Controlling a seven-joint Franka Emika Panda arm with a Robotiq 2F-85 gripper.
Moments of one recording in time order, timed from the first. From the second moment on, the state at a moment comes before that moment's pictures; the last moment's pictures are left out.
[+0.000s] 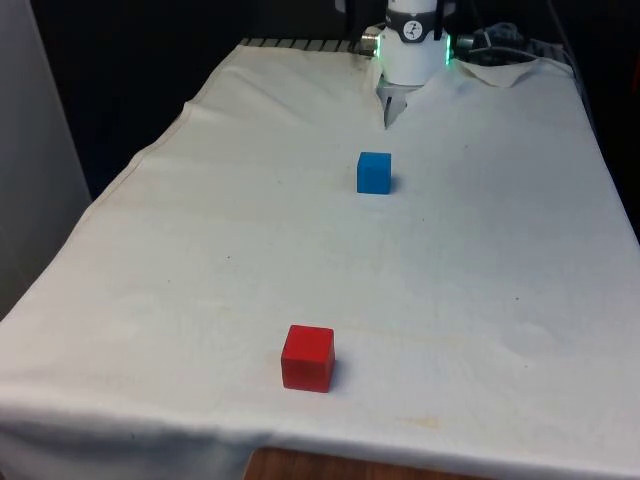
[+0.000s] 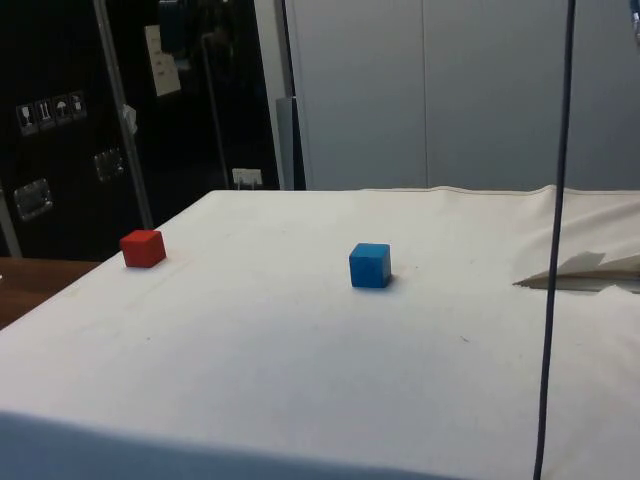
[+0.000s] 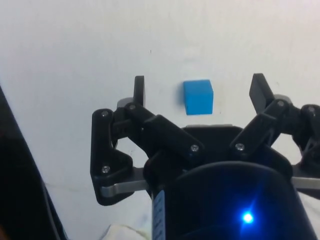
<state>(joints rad) 0.10 0.22 -0.10 -1.74 -0.01 2.04 0.05</state>
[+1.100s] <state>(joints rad) 0.10 0.39 -0.11 -1.70 -0.03 2.33 0.14</state>
